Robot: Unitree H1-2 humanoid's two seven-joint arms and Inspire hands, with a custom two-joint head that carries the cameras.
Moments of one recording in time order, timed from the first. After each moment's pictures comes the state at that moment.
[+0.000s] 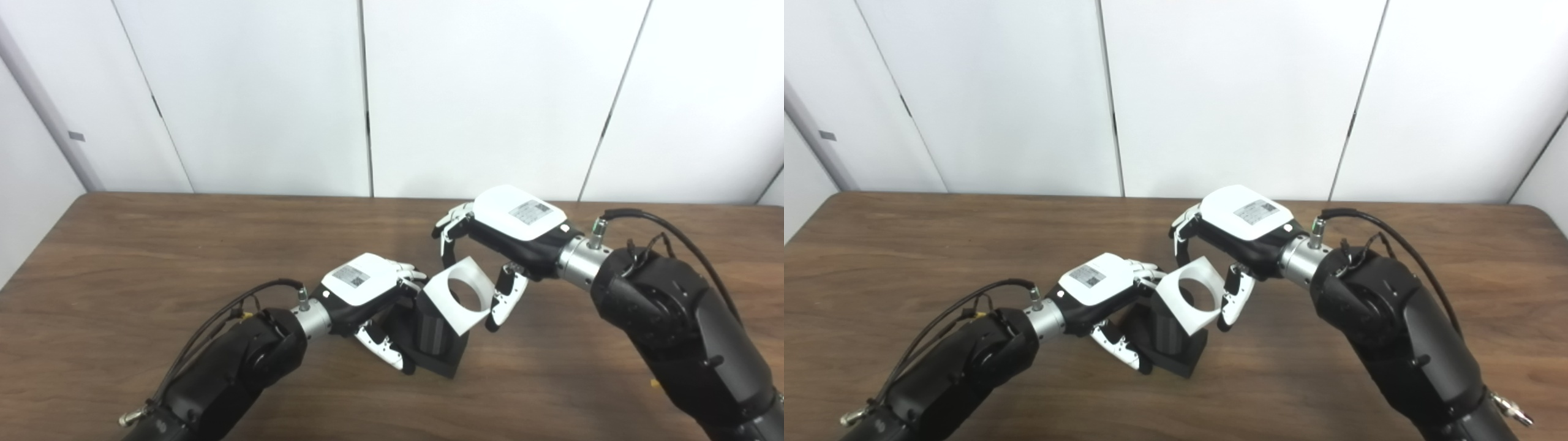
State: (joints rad) left arm -0.49 0.40 -0.61 0.22 0.77 -0.26 -0.17; right arm -0.53 -0.42 0.35 -0.31 -0.74 0.02 0.64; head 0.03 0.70
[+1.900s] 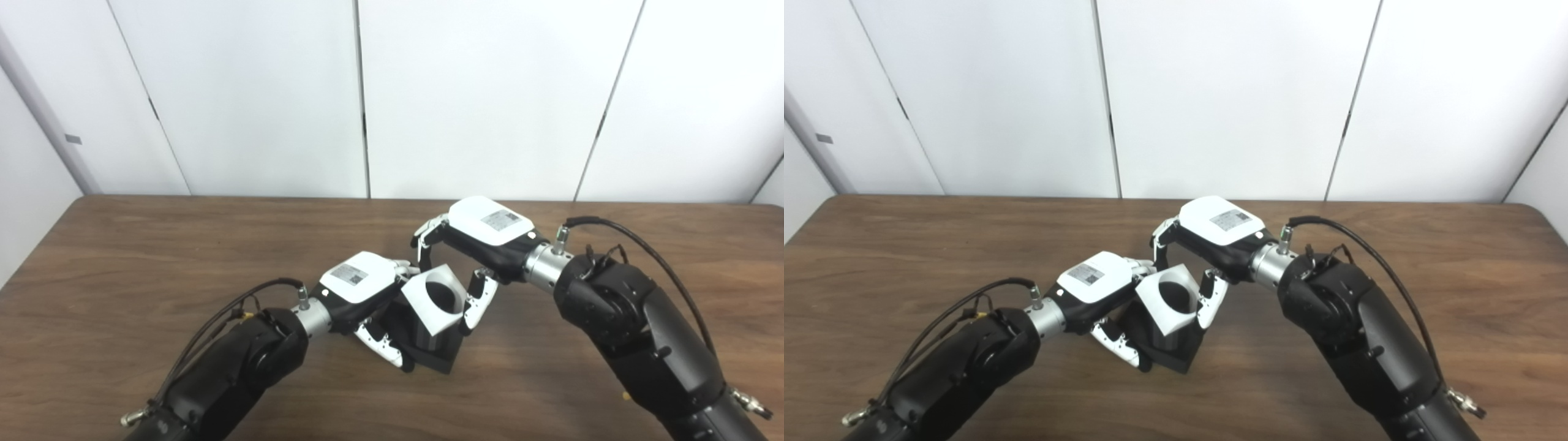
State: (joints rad) left arm -0.49 0.40 -0.62 0.21 0.77 -0.21 -0.18; right arm -0.54 -0.34 0.40 -0.15 -0.75 -0.02 0.55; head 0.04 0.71
